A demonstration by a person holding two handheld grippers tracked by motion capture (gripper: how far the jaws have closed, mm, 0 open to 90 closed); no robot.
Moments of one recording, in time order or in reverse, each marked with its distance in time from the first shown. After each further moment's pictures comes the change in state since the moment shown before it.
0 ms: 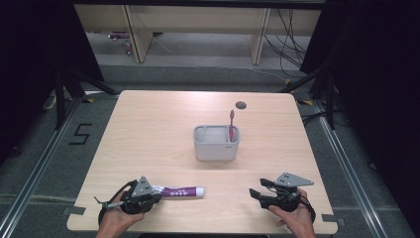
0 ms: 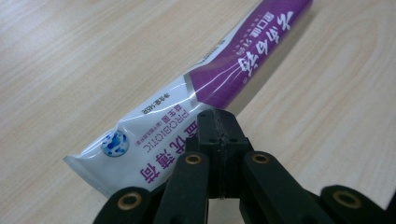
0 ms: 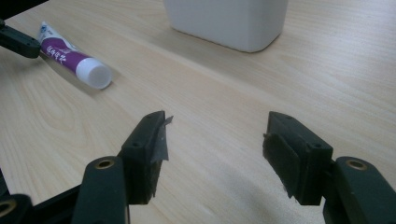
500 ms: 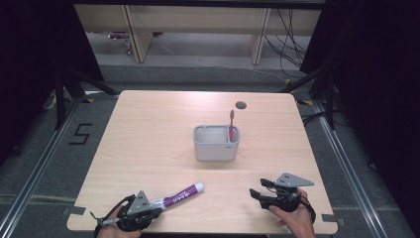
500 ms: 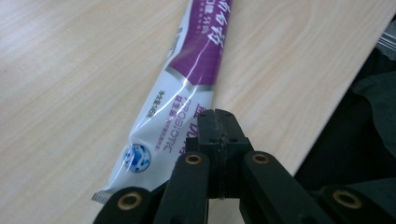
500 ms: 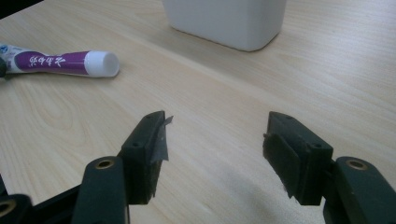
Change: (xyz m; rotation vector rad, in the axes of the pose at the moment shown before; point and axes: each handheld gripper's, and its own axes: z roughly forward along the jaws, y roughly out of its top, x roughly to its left) left arm -0.030 -0.020 -0.015 -0.018 -0.045 -0.011; right arm -0.002 -0.001 0.000 -0.002 -0.016 -0.033
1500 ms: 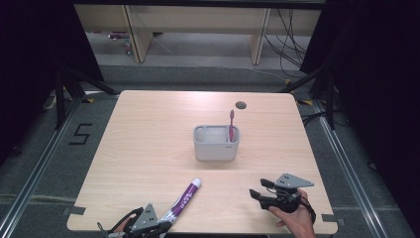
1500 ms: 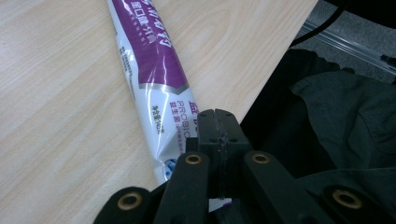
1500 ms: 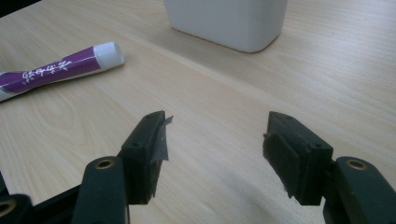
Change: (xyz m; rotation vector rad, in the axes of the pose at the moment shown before) left arm -0.040 -0.003 -0.002 -0.049 -0.117 0.030; right arm 0.003 0.001 -0.002 0.000 -0.005 -0.007
